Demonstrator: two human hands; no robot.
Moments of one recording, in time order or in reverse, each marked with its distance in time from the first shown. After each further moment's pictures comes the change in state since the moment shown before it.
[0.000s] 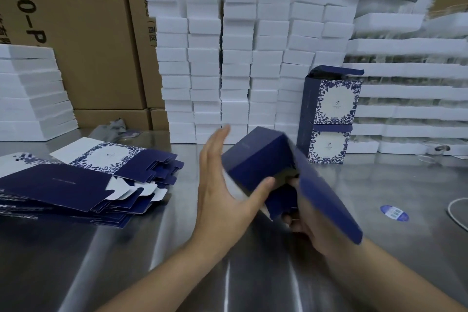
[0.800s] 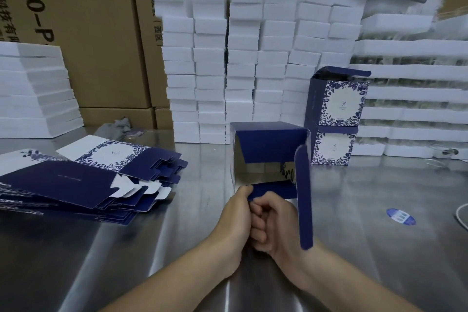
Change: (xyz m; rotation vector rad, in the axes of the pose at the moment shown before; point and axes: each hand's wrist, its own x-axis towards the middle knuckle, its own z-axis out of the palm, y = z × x) left_hand -0.009 0.002 0.017 -0.334 -0.236 -1.089; right_hand -0.058 -0.009 0.054 0.212 -0.339 0.175
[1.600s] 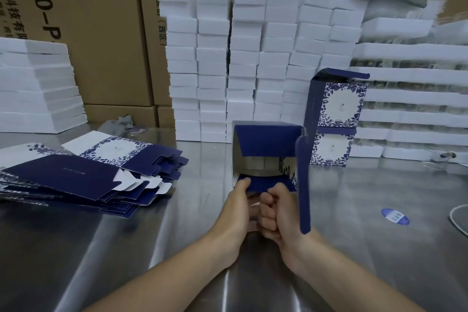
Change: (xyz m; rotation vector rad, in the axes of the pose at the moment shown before) left_hand 0.002 -0.002 0.006 -0.168 -0.055 0.062; right_hand 0.005 -0.005 -0.012 0.034 0.121 -0.100
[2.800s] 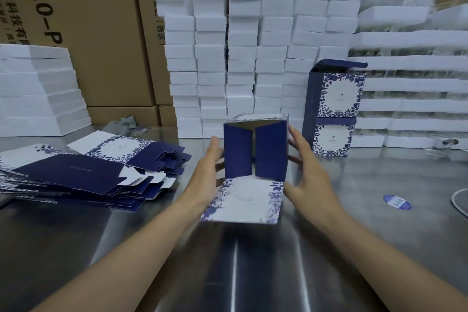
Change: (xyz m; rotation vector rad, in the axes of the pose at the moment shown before) left_hand 0.029 0.037 -0.058 0.247 -0.036 0.329; right_hand 0.048 -0.011 -0.064 -0.799 0.021 -0.896
